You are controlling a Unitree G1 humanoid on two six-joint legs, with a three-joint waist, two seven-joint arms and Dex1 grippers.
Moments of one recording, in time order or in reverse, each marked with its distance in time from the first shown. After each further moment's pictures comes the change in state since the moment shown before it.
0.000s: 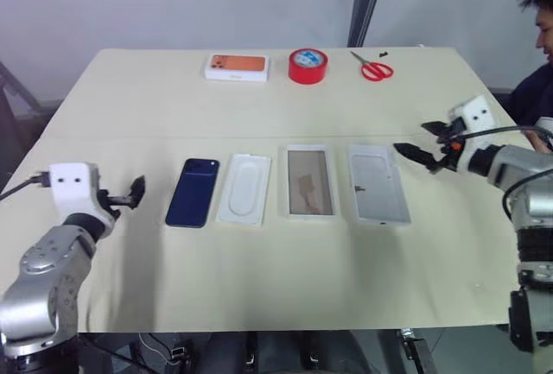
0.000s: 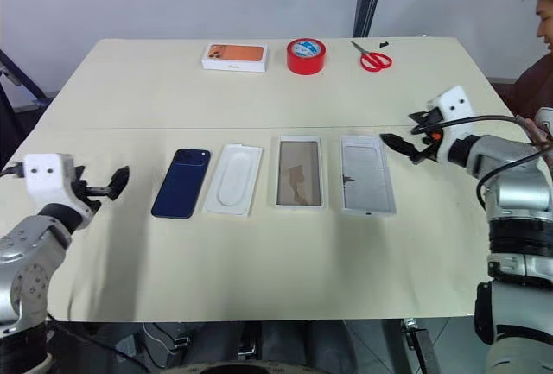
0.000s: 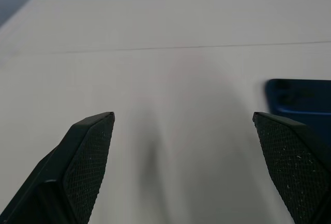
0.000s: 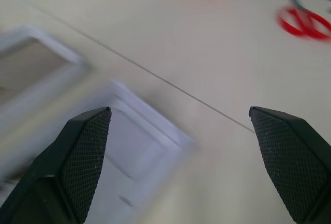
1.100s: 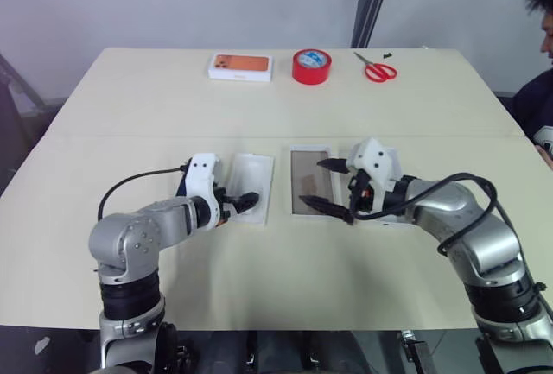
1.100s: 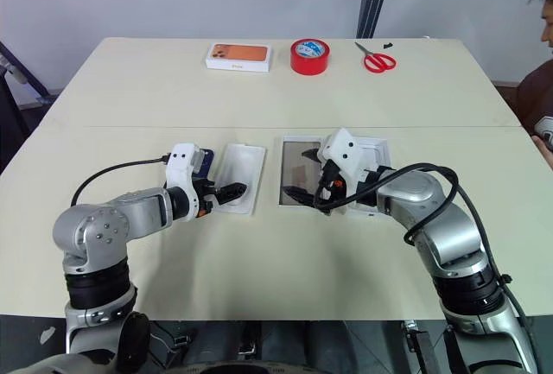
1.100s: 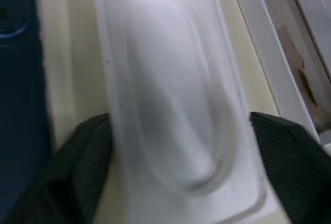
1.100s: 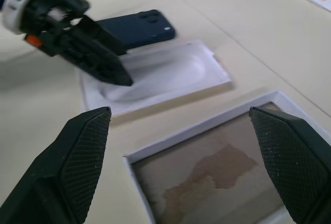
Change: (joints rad) left arm -0.373 -0.293 -0.155 0.046 -0.190 0.745 0.116; right arm 0.183 0.128 0.246 -0.648 0.110 0.263 -0.118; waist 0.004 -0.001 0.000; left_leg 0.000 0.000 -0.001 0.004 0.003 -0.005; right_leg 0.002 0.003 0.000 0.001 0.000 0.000
